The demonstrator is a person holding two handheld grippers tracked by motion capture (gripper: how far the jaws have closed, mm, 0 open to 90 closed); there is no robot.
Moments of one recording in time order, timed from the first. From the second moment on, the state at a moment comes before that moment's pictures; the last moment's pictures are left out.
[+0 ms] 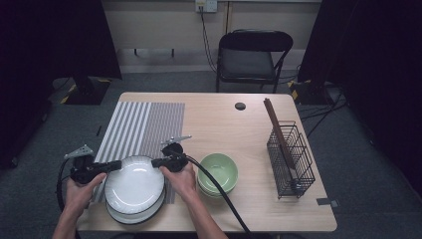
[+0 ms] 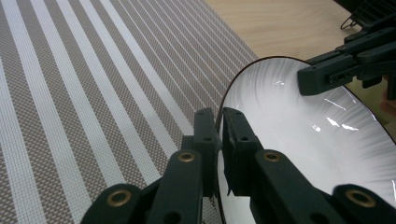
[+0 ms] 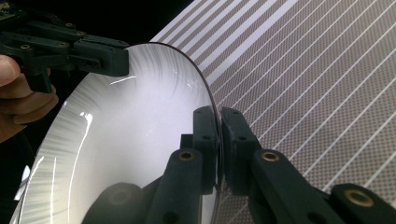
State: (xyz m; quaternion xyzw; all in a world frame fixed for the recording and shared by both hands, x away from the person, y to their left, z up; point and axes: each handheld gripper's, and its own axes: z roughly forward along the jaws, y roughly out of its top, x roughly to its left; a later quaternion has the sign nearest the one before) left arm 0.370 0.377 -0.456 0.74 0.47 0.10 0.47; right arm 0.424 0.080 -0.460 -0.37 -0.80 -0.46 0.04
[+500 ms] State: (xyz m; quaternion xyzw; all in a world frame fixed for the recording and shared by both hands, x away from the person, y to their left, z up) left arm 0.376 0.379 -0.455 0.74 0.47 0.10 0.48; right arm 0.432 0.081 -0.454 -0.36 -0.81 -0.46 0.02
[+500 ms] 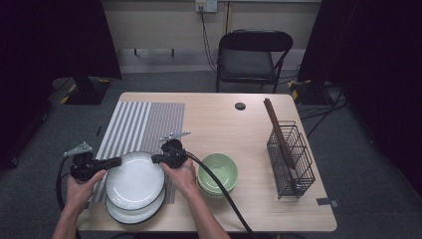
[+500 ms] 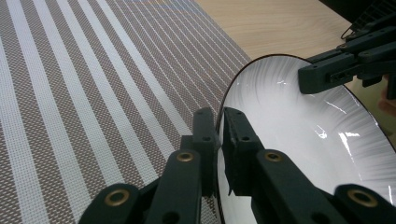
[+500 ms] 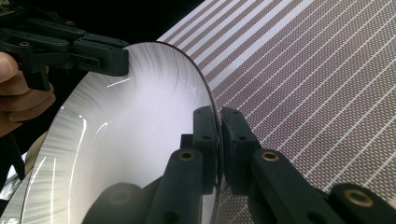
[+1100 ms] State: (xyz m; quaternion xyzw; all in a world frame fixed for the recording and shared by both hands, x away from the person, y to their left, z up) left arm 0.357 0.385 -0.462 0.73 0.48 0.09 0.47; right arm 0.431 0.079 -0.455 -0.36 -0.81 -0.47 0.02
